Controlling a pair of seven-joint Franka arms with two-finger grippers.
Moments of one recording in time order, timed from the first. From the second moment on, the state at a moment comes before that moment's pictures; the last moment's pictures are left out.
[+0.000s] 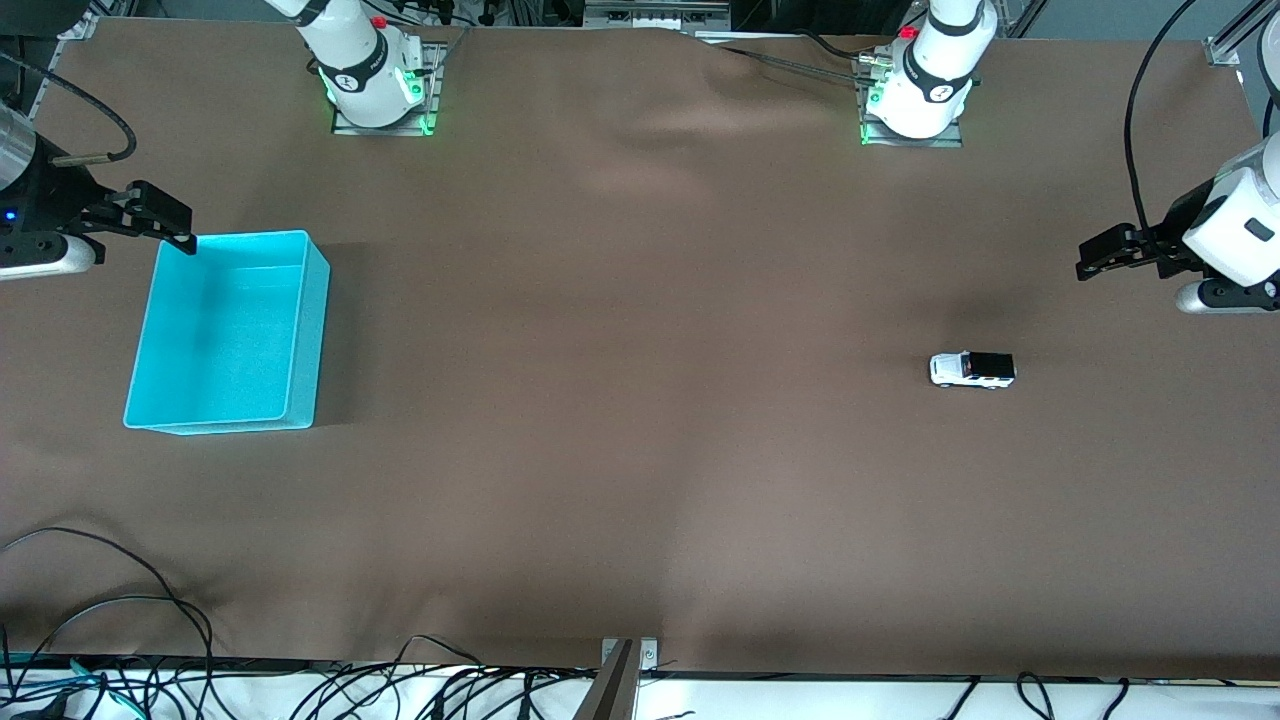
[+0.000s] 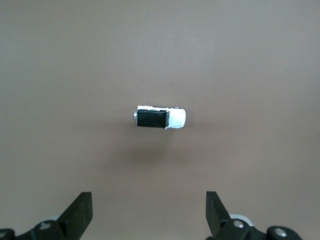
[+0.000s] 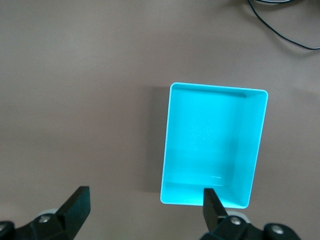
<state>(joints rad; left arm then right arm) 0.04 0.02 0.01 -1.72 0.01 1.64 0.00 0.08 0.05 -0.04 -1.55 -0.02 1.57 -0.10</state>
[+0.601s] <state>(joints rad) 0.04 0.02 0.01 -1.72 0.01 1.65 0.00 0.08 0.05 -0.04 -1.55 -0.02 1.57 -0.10</state>
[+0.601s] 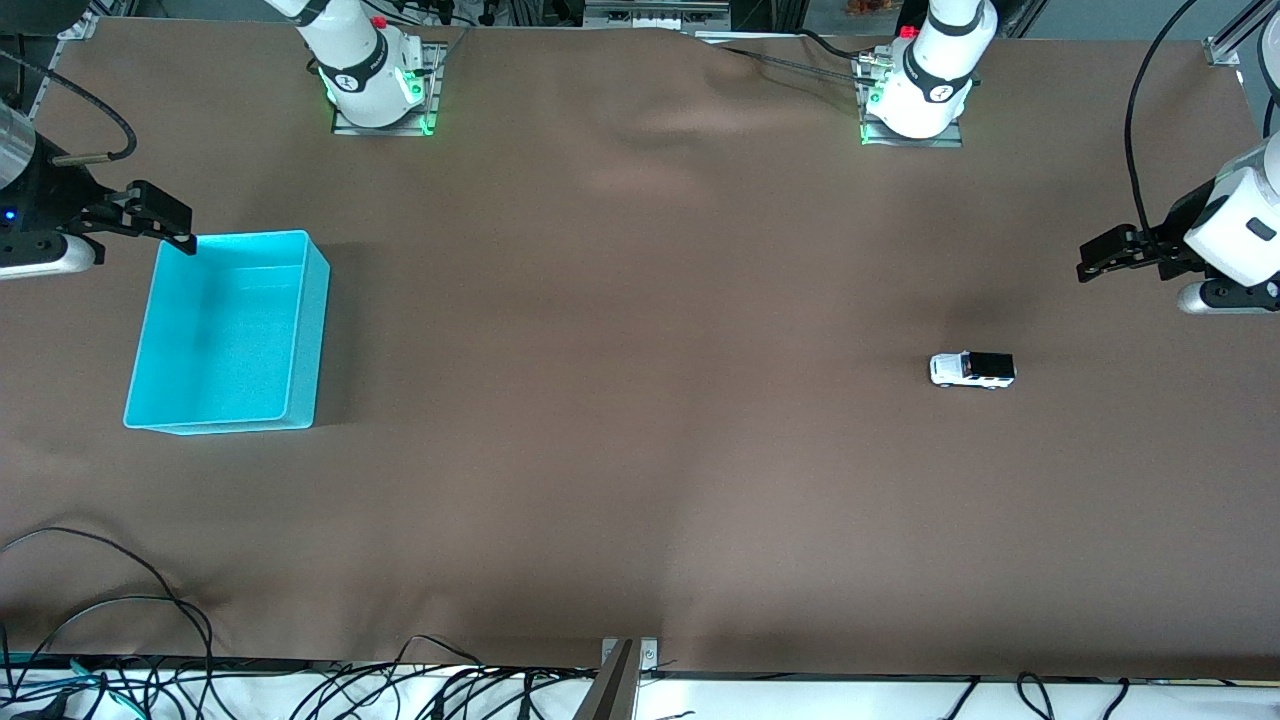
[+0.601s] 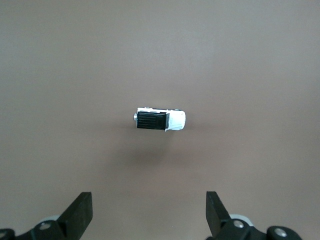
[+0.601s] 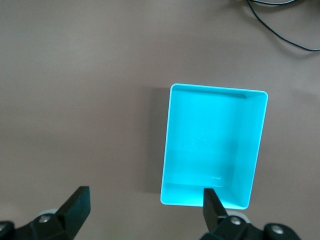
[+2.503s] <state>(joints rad) 0.04 0.27 0.01 -1.88 0.01 1.94 -1.37 0.08 0.05 -0.04 -1.55 -0.02 1.58 -0.10</state>
